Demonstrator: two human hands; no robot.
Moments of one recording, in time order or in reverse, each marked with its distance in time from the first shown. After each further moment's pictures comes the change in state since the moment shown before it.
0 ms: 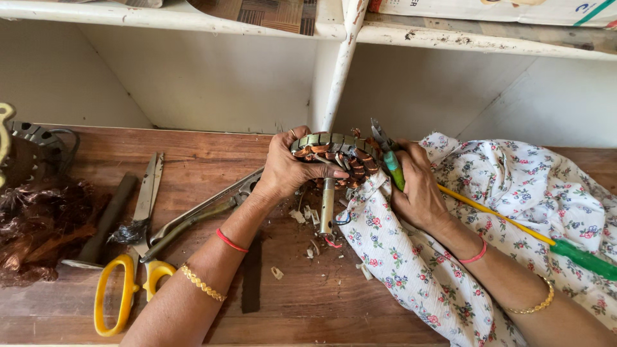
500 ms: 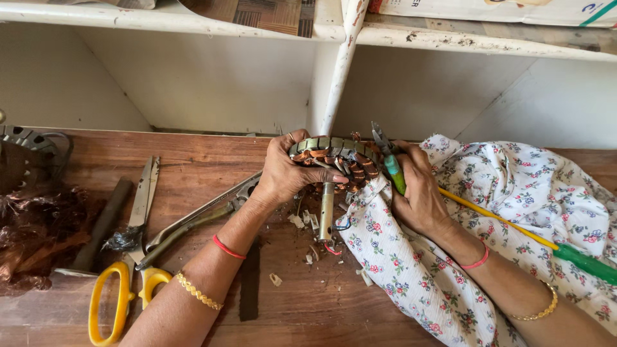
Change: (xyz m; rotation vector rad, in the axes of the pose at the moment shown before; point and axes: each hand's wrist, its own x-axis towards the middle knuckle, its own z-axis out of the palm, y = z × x) left_hand 0.002 -0.004 -0.001 -0.132 -0.021 -0.013; right_hand 0.000 0.002 0.003 0.019 -0.023 0.052
